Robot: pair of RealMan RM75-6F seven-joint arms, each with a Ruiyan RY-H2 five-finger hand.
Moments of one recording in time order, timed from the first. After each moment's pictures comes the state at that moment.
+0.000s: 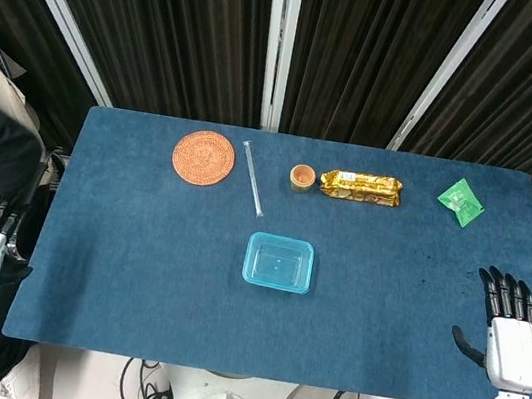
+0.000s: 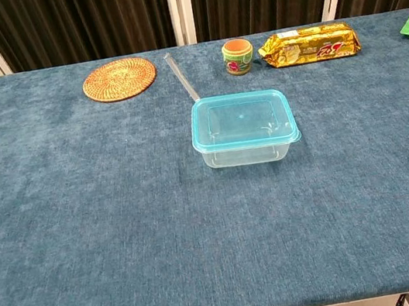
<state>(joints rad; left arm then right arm) -0.14 -1.22 -0.08 -1.64 1.37 1.47 0.28 0.08 -1.18 0.10 -1.68 -1.47 1.50 -0.13</state>
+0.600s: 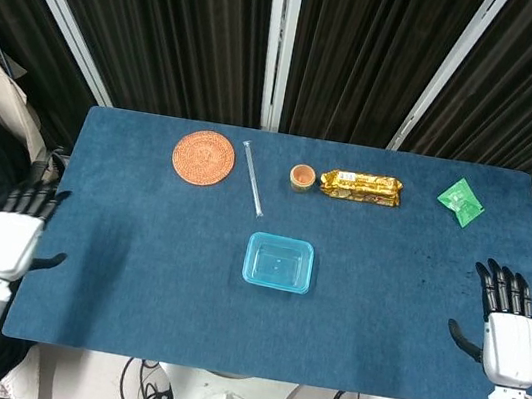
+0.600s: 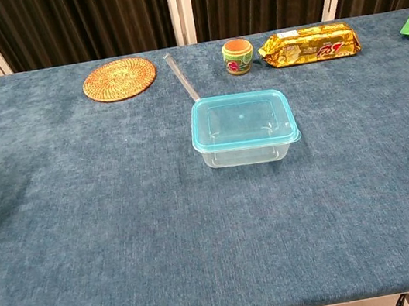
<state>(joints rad) -0.27 -1.23 -0.13 -1.68 1.44 1.36 0.25 0.09 -1.19 0.12 -1.68 -1.51 1.55 -0.13</state>
